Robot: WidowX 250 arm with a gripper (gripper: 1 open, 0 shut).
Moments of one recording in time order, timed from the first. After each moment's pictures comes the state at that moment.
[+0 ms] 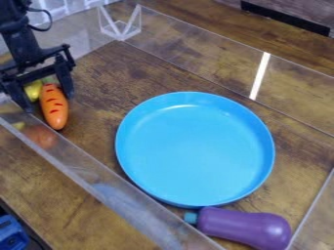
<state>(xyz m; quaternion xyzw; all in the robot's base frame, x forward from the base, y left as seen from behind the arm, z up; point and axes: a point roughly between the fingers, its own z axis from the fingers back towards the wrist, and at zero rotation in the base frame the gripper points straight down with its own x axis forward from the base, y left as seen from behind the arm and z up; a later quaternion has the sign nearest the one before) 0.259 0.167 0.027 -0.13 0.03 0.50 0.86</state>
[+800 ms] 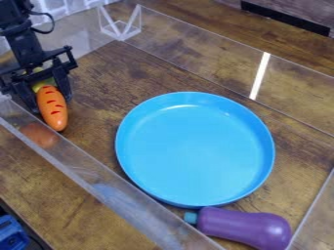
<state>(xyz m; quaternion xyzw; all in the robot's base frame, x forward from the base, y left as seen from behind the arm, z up) 0.265 0.167 0.024 -0.15 0.04 0.49 0.86</state>
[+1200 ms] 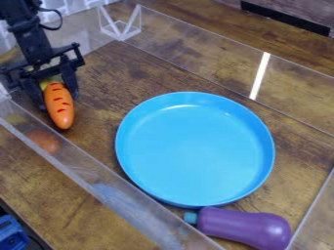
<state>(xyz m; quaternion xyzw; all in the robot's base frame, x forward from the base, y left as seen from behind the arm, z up) 0.272 0.156 0.036 -0.16 0.04 0.46 0.87</state>
